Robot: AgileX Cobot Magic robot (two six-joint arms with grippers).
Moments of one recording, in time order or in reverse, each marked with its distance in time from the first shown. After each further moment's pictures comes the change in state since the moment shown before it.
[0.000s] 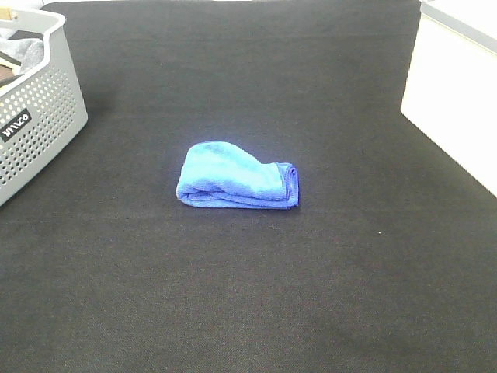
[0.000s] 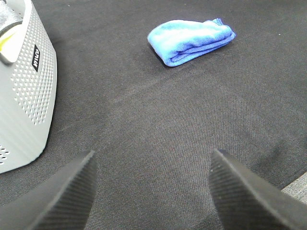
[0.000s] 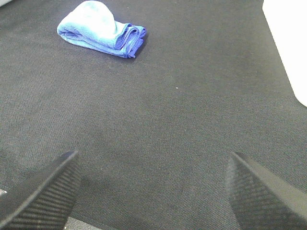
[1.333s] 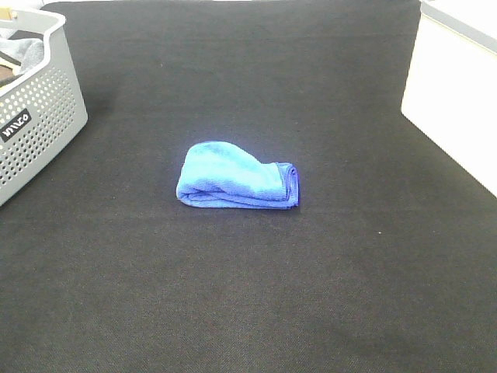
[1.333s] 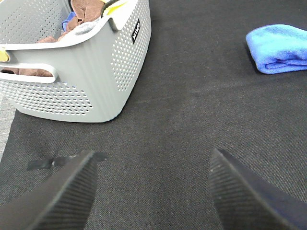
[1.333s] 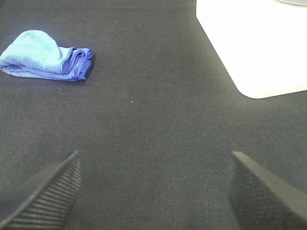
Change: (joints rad) left arm 0.412 0.000 0.000 0.000 -0.001 0.000; right arm -0.242 -0.059 0.000 0.001 -0.001 0.000
